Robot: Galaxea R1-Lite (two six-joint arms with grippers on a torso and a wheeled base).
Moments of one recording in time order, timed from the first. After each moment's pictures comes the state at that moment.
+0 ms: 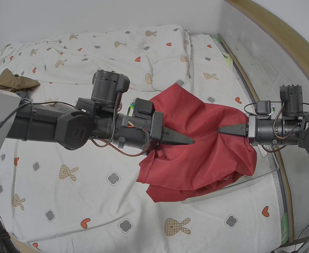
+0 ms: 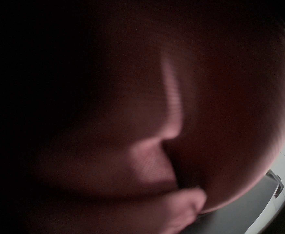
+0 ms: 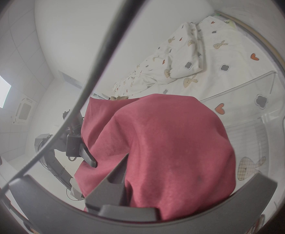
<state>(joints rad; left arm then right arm) -0.55 2.02 -1.40 -0.13 -0.97 -0.61 0.26 1.69 -0.93 -0.34 0.67 0.45</state>
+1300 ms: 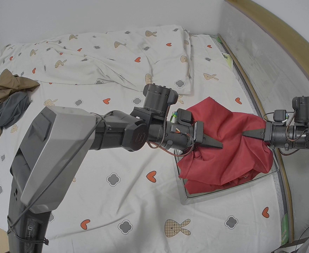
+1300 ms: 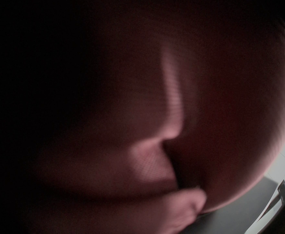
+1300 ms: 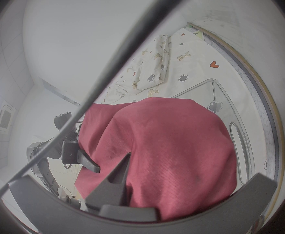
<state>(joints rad) -0.65 2.41 -1.90 -0.03 -0.93 -0.64 0.03 1.72 -0.85 -0.34 0.67 0.35</state>
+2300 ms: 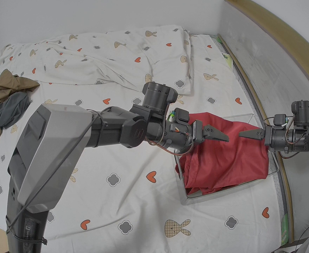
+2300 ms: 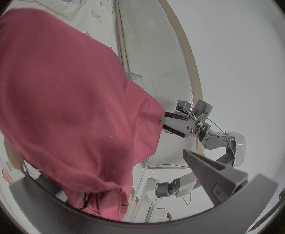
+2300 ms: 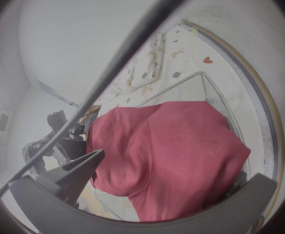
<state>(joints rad) -0.65 2.39 -1.92 0.06 -0.84 -0.63 0.00 1.75 -0.84 -0.35 0.67 0.33</state>
